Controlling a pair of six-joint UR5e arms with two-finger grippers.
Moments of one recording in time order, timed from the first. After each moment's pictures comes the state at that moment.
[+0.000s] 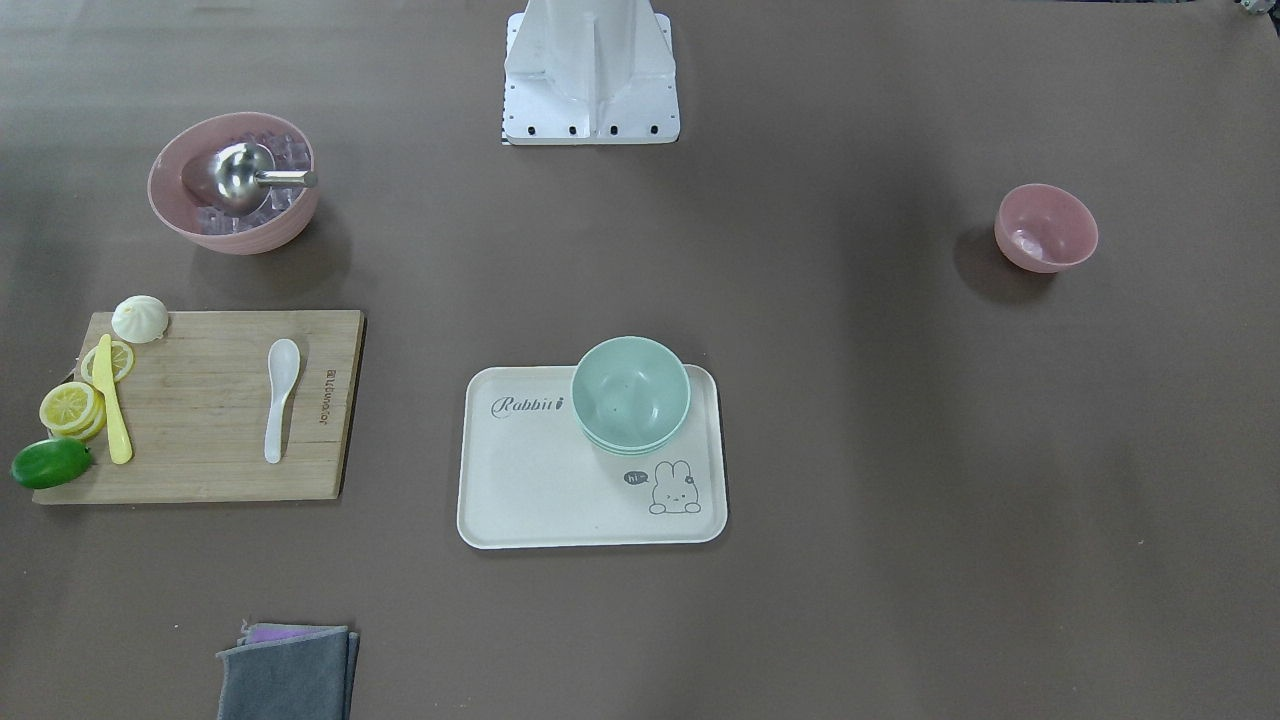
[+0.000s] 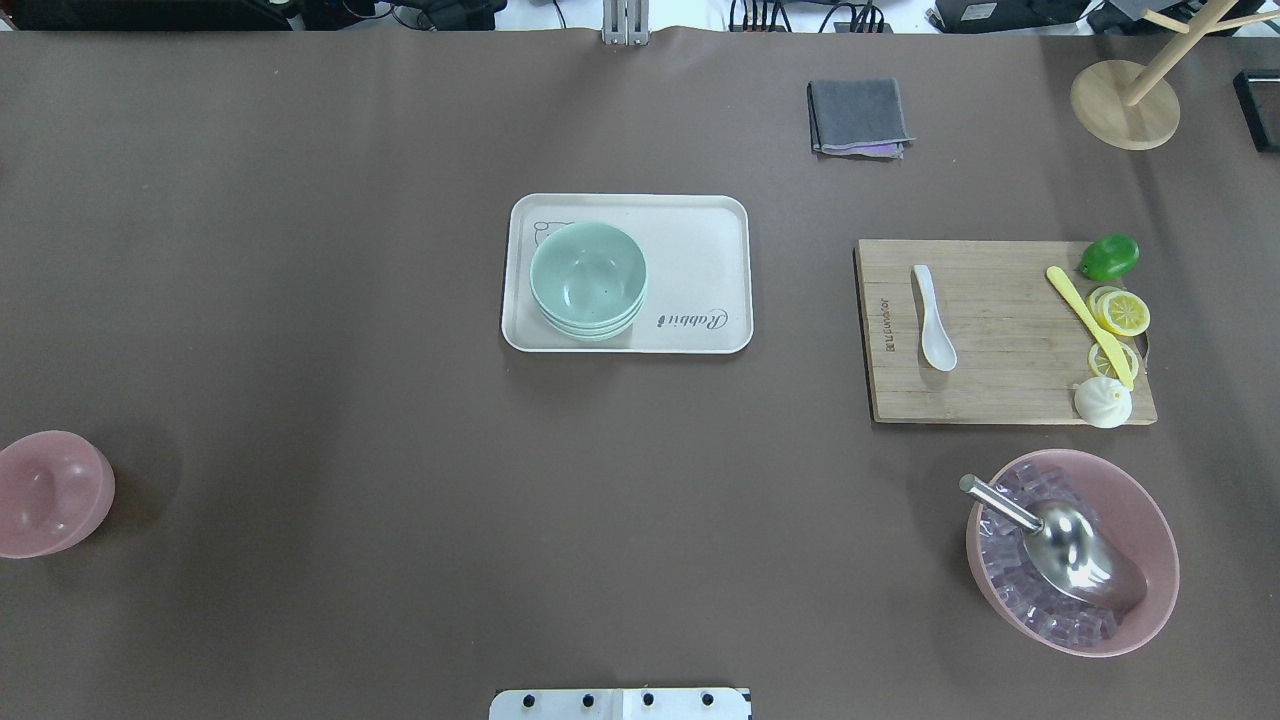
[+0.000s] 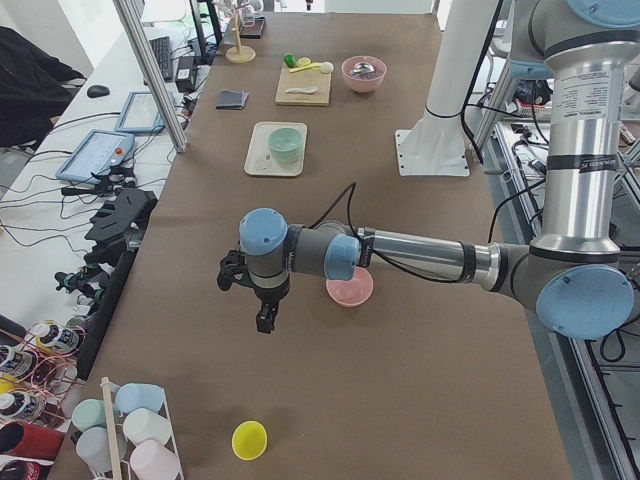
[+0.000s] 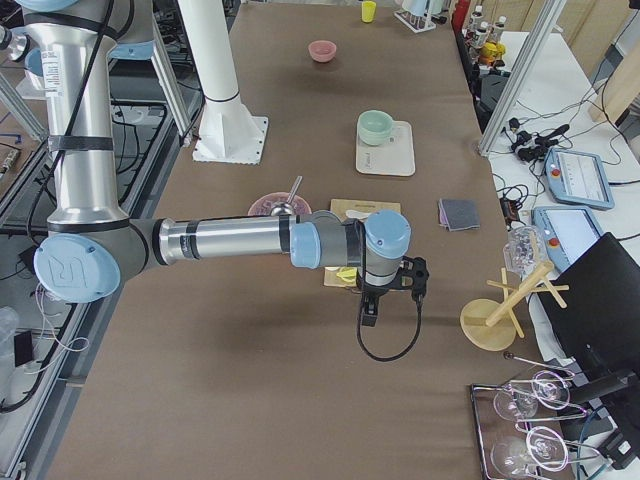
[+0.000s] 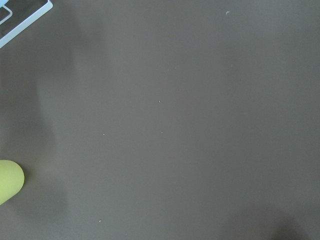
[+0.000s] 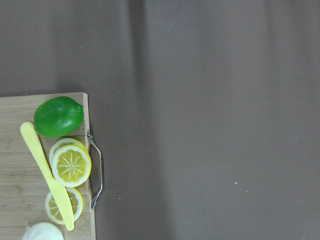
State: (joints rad) left arm -1.51 -1.55 -1.71 -1.59 -2.35 0.04; right arm 1.54 -1.55 1.66 -1.62 2.42 0.14
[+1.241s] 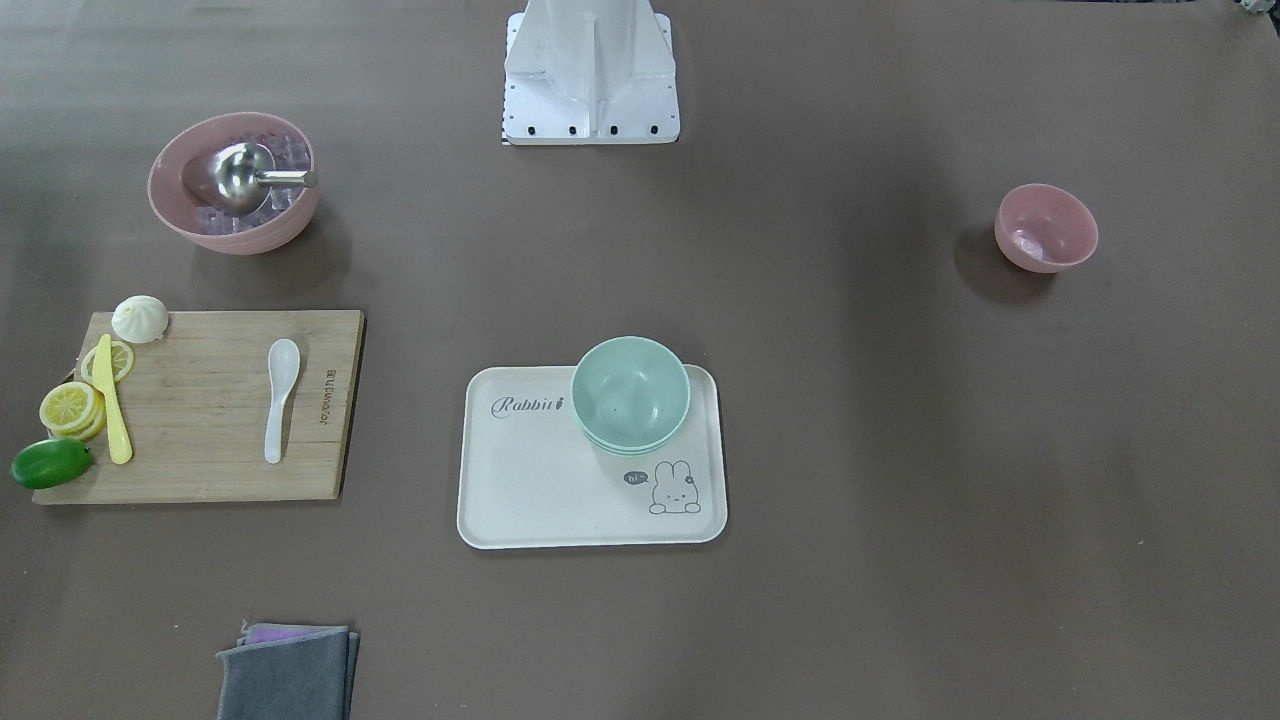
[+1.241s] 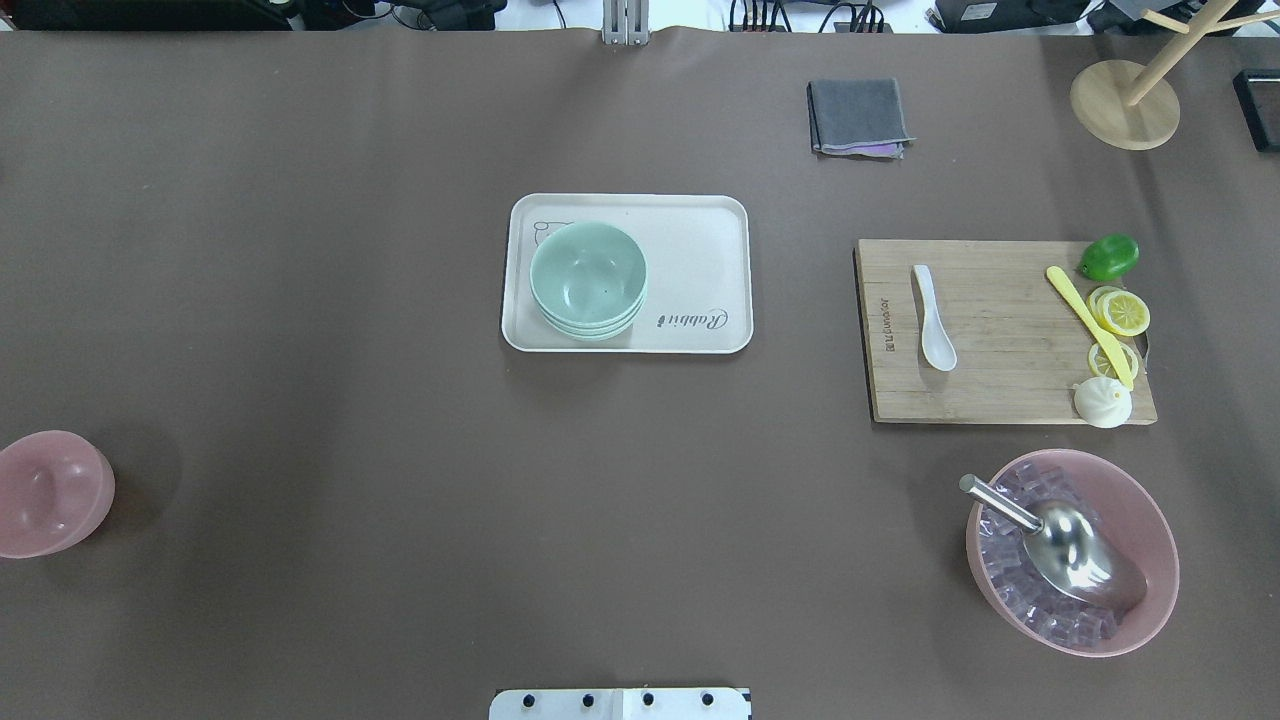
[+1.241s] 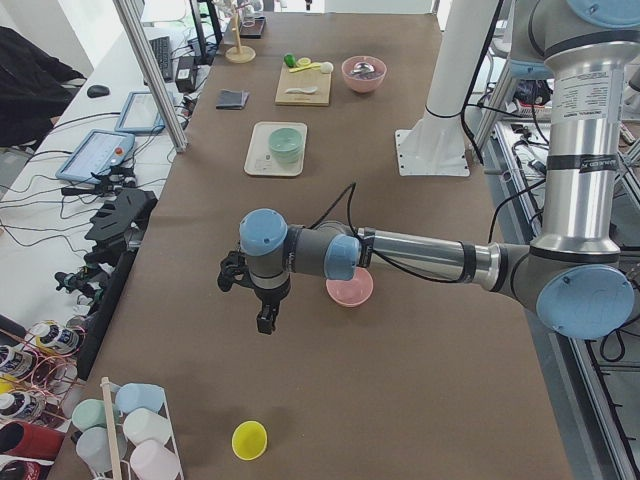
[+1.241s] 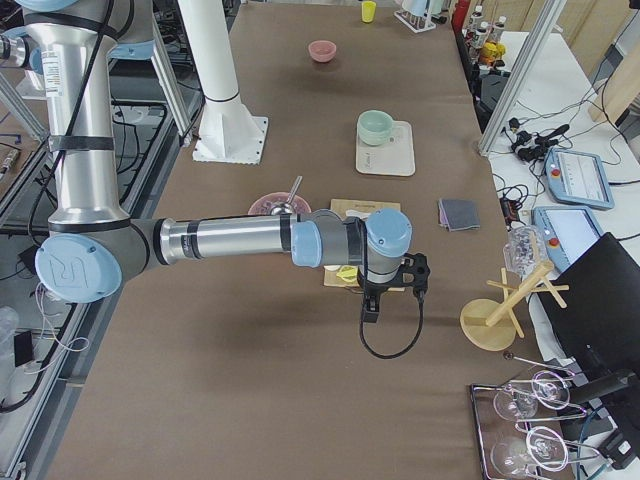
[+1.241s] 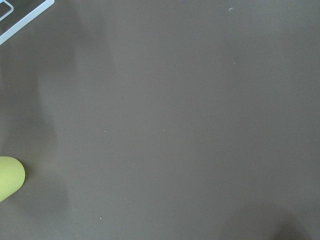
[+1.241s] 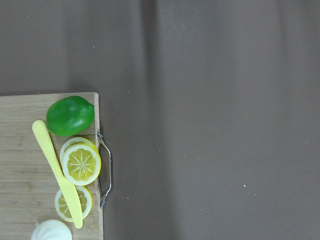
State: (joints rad) left arm -1.51 -1.54 -1.71 -1.59 -2.35 0.04; right arm 1.54 -1.55 1.67 -1.62 2.44 0.12
